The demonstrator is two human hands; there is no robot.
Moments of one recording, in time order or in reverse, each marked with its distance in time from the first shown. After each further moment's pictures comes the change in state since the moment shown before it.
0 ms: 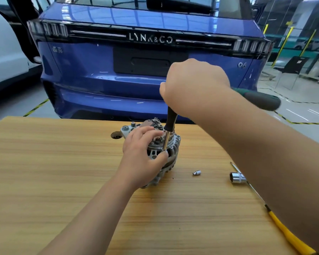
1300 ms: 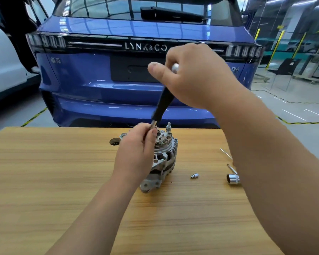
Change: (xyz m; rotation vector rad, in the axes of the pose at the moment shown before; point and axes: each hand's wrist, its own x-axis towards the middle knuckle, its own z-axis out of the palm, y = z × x) left_hand 0.009 0.028 -0.017 -0.106 0.202 0.095; right_hand -0.004 0.028 -0.018 0.336 0.241 -0.161
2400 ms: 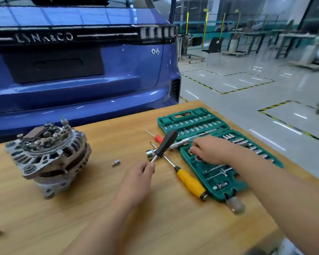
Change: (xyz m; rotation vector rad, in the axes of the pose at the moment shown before) left_hand -0.099 0.055 0.193 -0.051 -0.604 -0.366; right_hand -0.275 0.250 0.004 -0.102 -0.796 0.504
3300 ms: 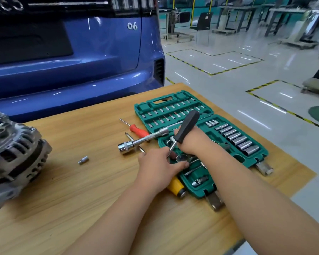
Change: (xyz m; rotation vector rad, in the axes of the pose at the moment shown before) left_hand 0.032 0.058 0.098 0.338 -0.112 0.179; right_hand 0.035 0.020 0.032 0.047 -0.029 0.270
